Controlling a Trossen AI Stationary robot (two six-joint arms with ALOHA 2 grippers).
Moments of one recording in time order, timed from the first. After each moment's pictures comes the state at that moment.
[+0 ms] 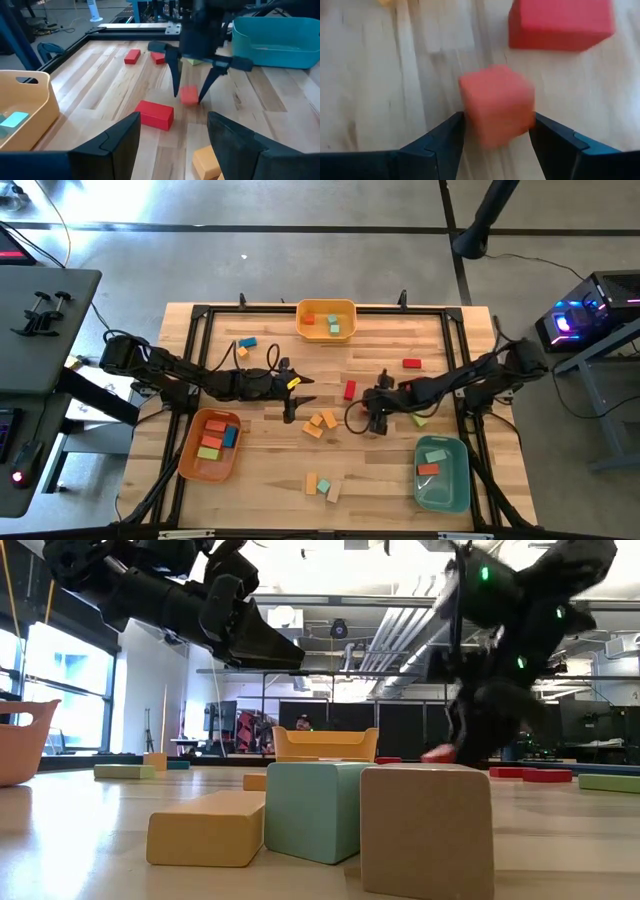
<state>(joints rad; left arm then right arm) -0.06 1.48 0.55 0.60 -0.22 -0.01 0.13 1.56 0.64 -0.14 0.21 0.25</state>
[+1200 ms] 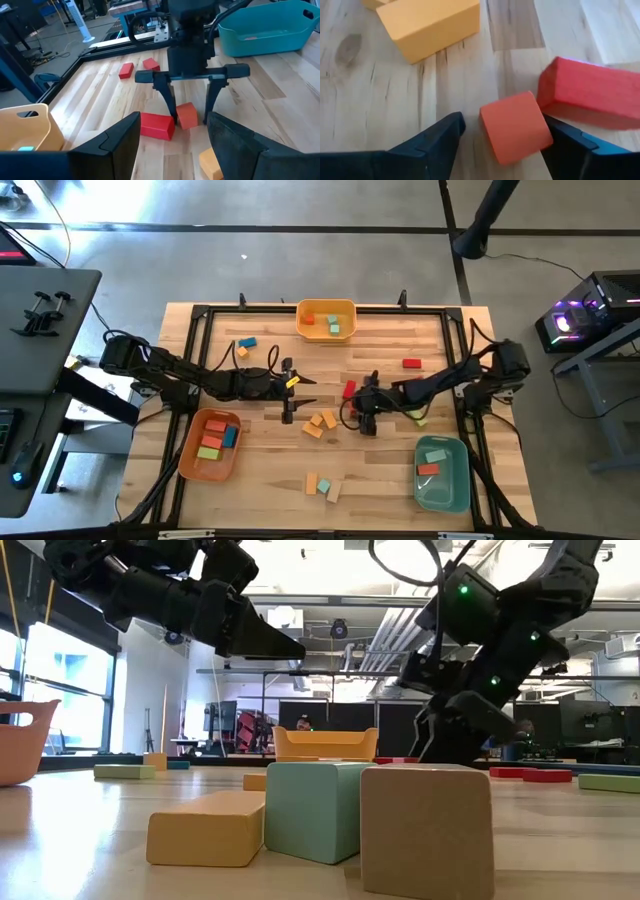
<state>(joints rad) -0.06 1.48 0.55 0.63 -0.17 0.19 0.09 1.71 0.64 0.18 0.12 0.11</state>
